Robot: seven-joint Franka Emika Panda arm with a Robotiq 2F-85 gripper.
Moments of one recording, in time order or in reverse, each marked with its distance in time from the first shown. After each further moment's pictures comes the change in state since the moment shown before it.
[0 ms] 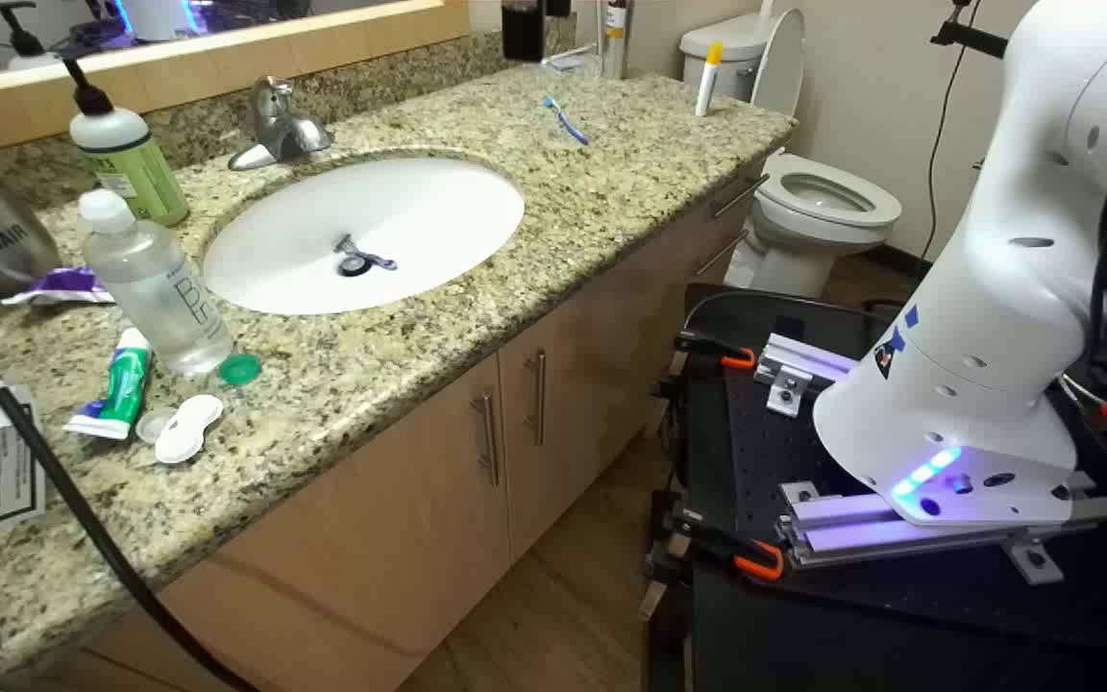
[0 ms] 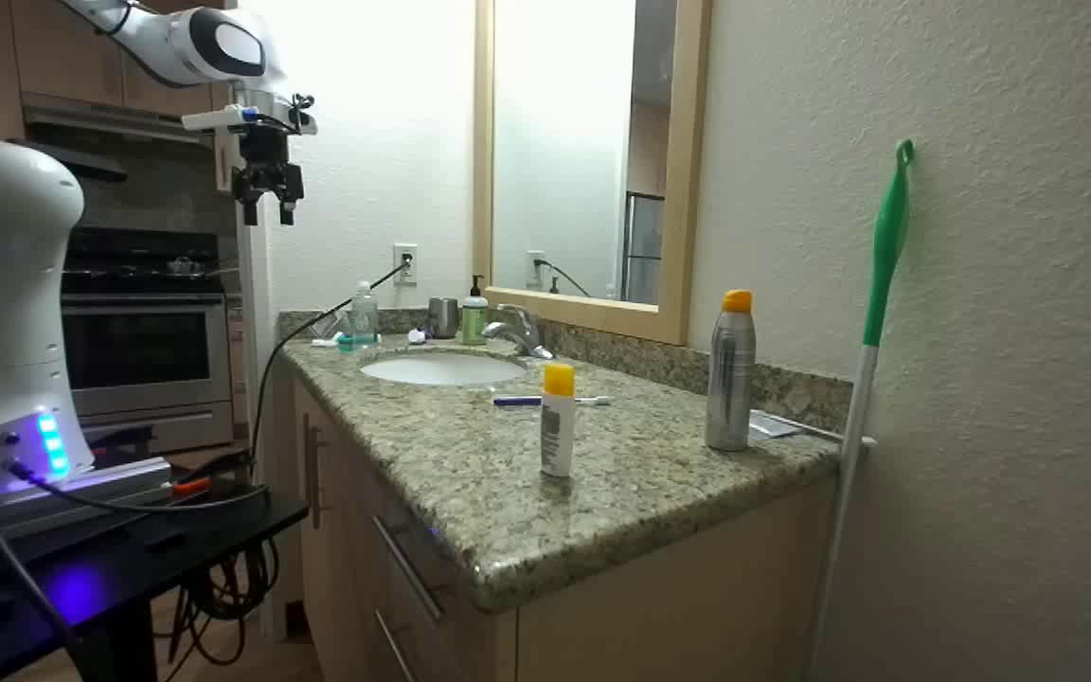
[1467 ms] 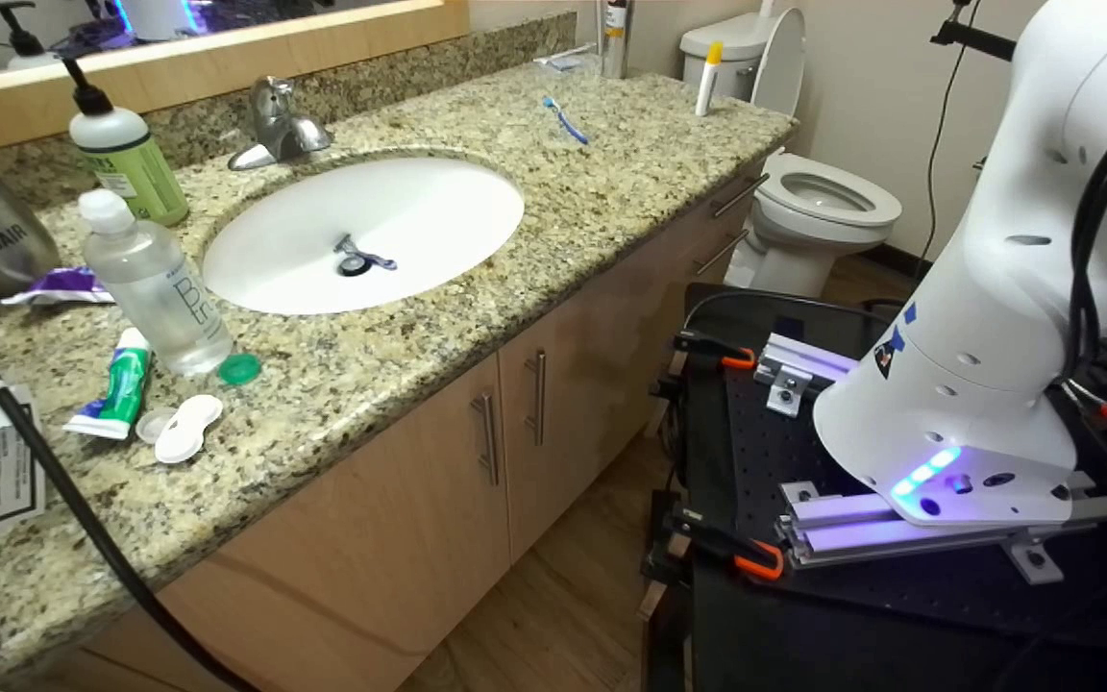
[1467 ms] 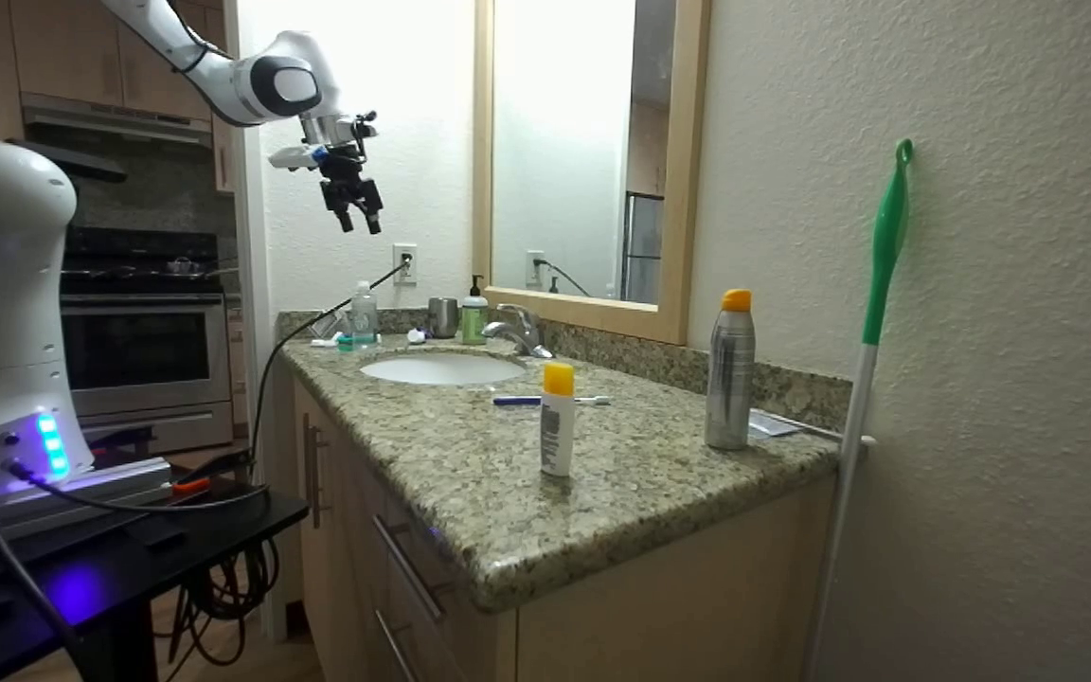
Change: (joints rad) arm -0.074 0.249 -0.087 0.065 -0.002 0.566 0.073
